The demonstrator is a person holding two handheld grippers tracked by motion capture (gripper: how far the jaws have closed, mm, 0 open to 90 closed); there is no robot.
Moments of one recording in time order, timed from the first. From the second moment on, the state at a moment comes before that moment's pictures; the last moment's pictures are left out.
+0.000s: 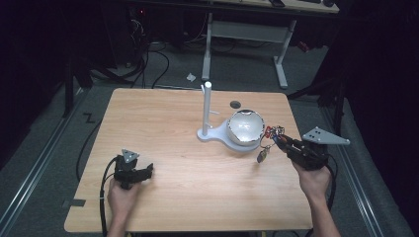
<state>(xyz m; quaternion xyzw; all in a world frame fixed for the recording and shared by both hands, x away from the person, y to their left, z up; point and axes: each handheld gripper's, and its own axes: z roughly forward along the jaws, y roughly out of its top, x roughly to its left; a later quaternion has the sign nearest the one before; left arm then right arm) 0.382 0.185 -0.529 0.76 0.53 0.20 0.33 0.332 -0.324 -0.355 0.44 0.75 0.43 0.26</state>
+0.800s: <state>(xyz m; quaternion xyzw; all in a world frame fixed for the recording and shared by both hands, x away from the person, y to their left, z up) 0.382 0.185 -0.529 0.76 0.53 0.20 0.33 0.366 -0.313 -0.306 0.41 0.75 0.44 0.26</state>
